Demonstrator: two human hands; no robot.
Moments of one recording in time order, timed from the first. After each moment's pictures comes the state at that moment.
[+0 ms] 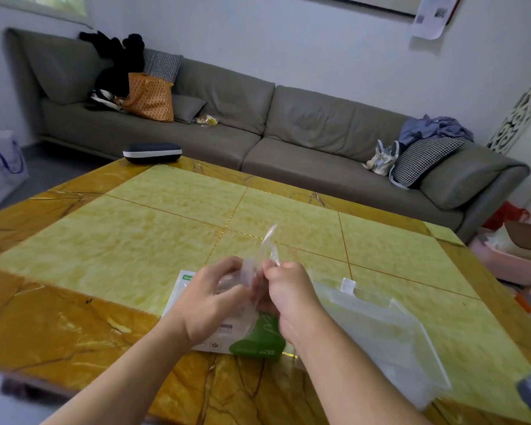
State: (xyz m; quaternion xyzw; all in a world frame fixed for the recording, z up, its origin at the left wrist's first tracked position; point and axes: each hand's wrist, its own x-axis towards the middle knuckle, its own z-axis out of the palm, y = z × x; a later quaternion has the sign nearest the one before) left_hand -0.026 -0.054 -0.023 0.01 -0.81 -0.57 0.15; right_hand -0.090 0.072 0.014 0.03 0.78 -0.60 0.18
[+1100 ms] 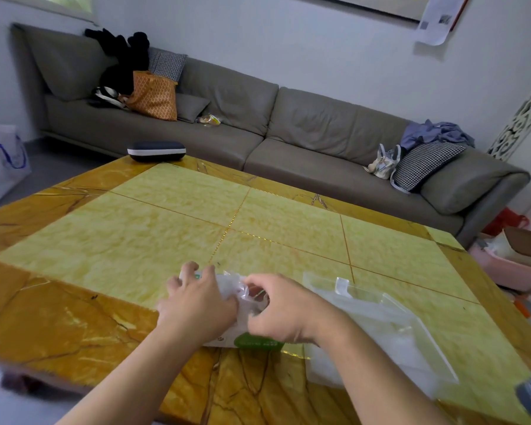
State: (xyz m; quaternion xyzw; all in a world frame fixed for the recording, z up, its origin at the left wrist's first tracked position) left_hand -0.023 -0.052 -0.025 0.27 -0.93 -0.25 -0.02; right_hand -0.072 0.095 0.043 -0.28 0.90 -0.23 0.25
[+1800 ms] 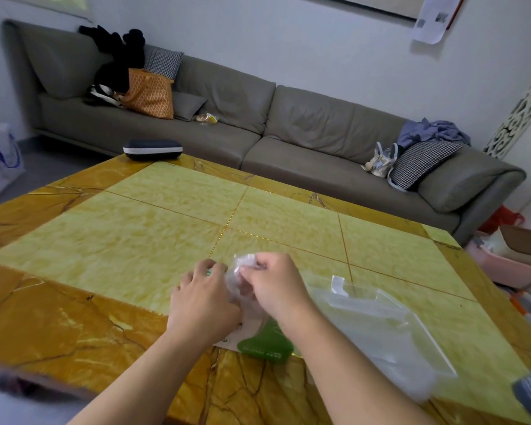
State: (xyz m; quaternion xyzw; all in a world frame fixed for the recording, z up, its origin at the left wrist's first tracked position) left_hand -0.033 -0.045 -0.035 0.22 -0.95 -0.23 0.04; right_hand -0.089 0.069 0.015 -0.16 0.87 -0.46 0.12
